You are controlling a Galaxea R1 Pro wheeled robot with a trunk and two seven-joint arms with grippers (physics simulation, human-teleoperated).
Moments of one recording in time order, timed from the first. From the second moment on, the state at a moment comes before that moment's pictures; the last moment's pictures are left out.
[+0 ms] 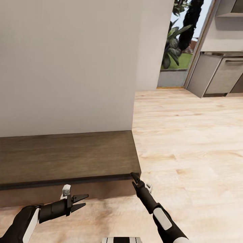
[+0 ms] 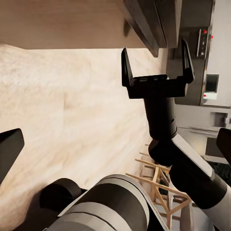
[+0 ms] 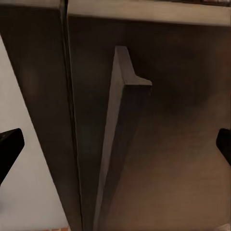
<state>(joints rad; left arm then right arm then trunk) -0.31 0.17 0.27 -1.01 0.21 1.03 -1.21 -0.49 0.16 -0.10 -0.51 -0.97 0.20 0.76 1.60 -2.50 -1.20</state>
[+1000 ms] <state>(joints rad) -0.31 0.17 0.27 -1.01 0.21 1.03 -1.21 -0.49 0.16 -0.10 -0.51 -0.97 0.20 0.75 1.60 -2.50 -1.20</state>
